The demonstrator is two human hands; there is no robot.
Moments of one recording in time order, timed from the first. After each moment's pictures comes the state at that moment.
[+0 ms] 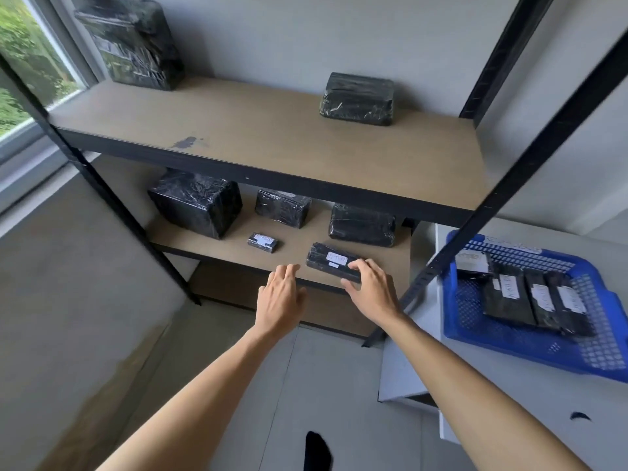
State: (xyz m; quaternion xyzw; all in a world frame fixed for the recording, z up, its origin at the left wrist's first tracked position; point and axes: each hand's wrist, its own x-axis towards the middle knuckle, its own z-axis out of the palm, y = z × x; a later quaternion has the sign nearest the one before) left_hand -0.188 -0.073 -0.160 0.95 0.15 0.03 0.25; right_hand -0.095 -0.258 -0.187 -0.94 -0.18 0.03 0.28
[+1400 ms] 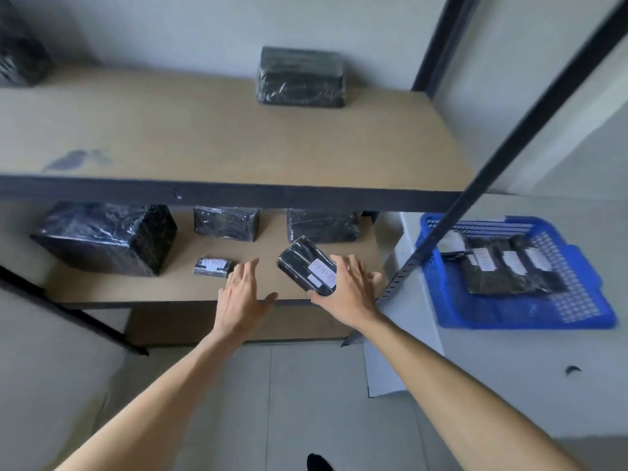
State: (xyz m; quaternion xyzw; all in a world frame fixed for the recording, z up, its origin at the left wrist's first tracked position) left_hand -0.106 -0.014 -0.205 0.96 0.07 0.01 0.26; right_hand -0.070 -0.228 -0.220 -0.98 -0.05 -0.02 0.18
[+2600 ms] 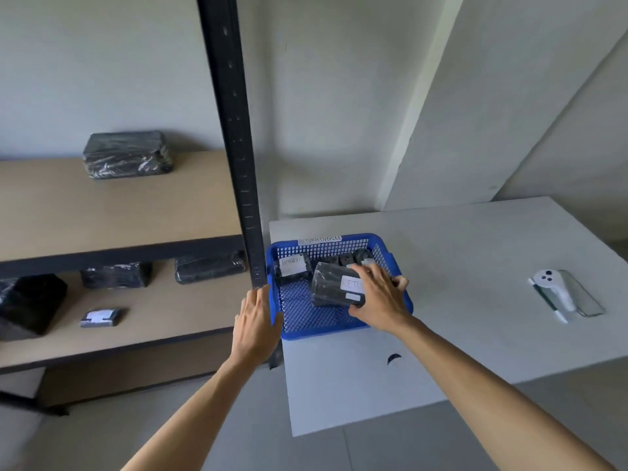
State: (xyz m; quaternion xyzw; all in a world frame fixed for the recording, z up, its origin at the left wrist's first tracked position) left_hand -0.126 -0.352 -0.119 0.95 -0.01 0.00 0.30; right_hand -0.103 -0.616 -0.105 -1.00 -0.02 0.00 0.09
